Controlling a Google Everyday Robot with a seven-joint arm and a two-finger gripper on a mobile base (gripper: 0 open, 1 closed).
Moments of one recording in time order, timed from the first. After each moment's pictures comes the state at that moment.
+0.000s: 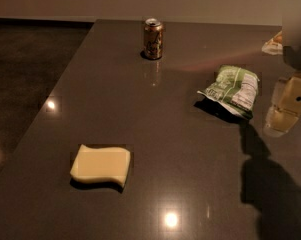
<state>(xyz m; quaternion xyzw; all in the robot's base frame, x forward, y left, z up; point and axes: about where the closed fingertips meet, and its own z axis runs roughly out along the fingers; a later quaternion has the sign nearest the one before) 0.438 -0.217 0.976 -0.60 0.78 -0.03 0.16</state>
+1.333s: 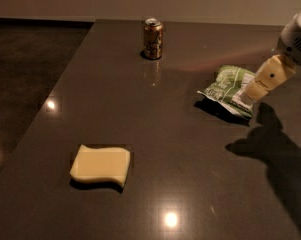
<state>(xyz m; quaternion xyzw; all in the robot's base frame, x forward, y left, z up) 0.515 -0.251 0.951 -0.41 0.89 0.00 0.20</state>
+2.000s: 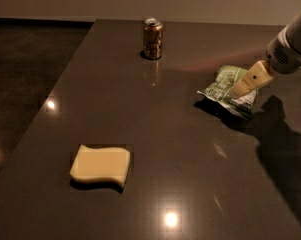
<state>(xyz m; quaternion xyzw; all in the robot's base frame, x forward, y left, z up) 0.561 -0.279 0.906 -0.26 0.94 -0.02 0.22</state>
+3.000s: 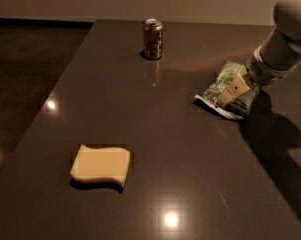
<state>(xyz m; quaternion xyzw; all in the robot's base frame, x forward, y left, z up) 0.589 -0.274 0.843 -0.22 0.96 -0.01 0.17</state>
